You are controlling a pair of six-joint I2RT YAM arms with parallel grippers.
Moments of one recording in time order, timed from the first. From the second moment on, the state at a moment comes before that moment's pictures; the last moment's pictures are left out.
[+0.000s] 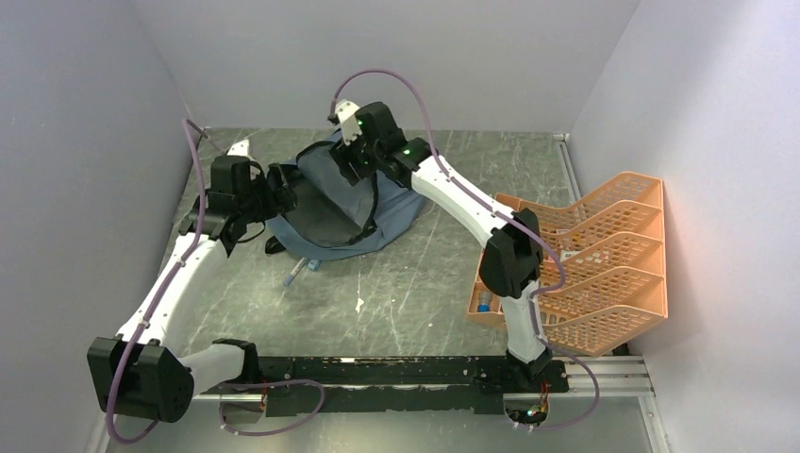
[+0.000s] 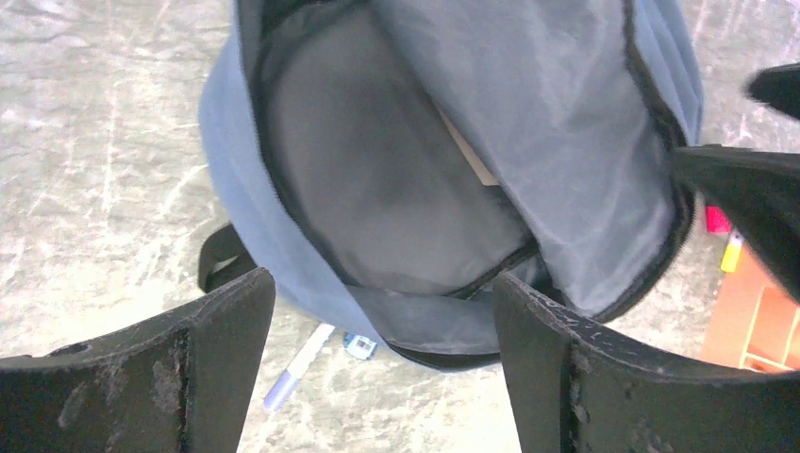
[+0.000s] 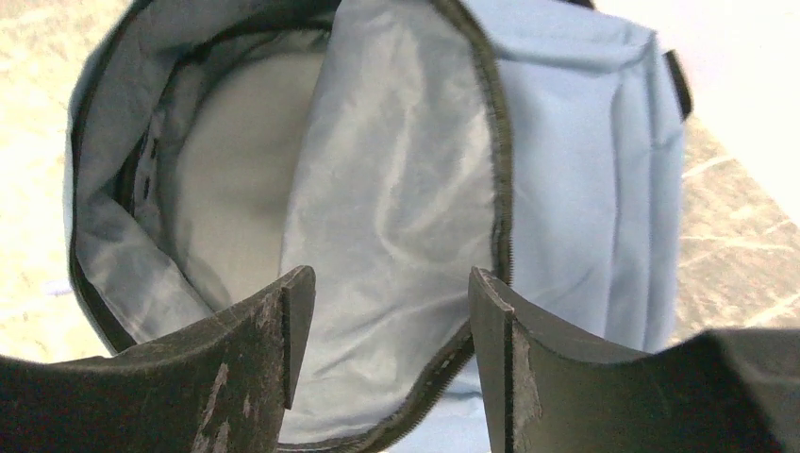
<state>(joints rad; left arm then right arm) -0.17 1.15 0.99 -0.45 -0.02 -0.46 0.73 2.10 2.03 -0.54 -0.06 -0.15</state>
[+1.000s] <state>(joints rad) 0.04 1.43 0.94 -0.30 0.19 -0.46 0.52 2.26 2.02 -0.47 -0.13 0.25</state>
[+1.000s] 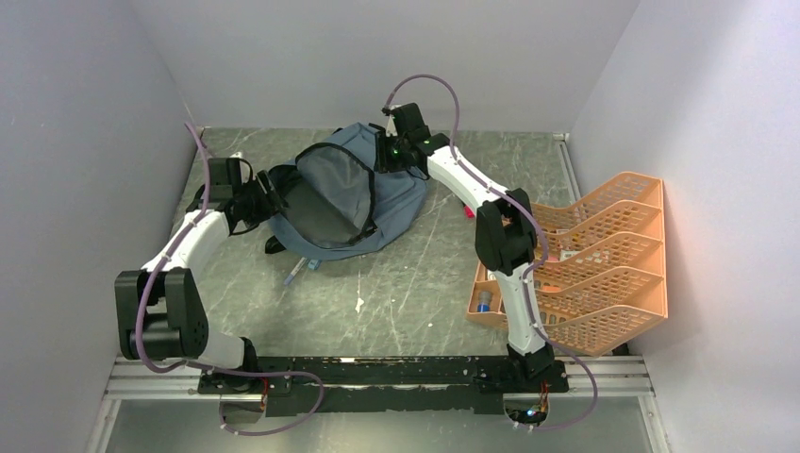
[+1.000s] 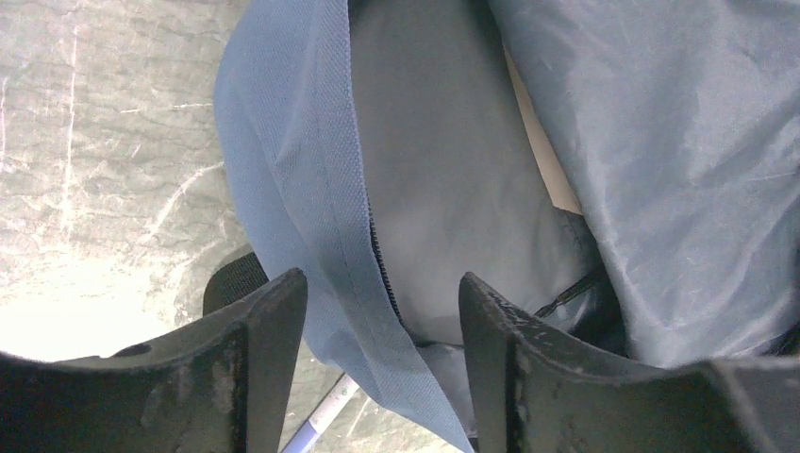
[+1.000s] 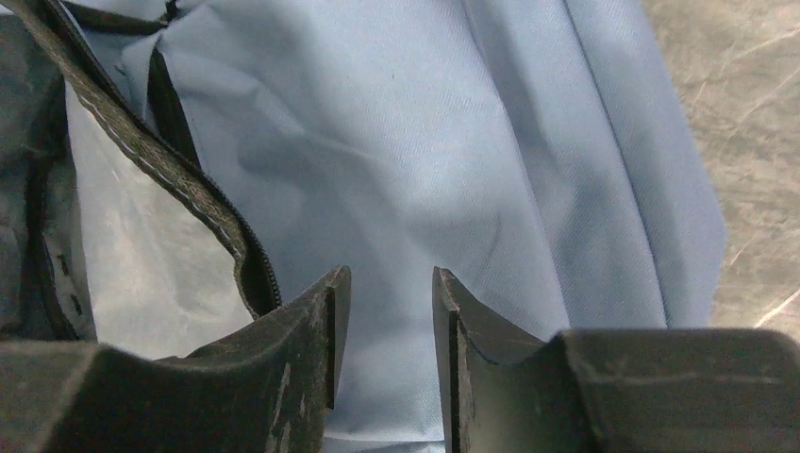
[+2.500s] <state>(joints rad) 0.08 1.35 0.86 -0.16 0.41 -0.43 0.68 2.25 1.97 -0.40 -0.55 0.31</state>
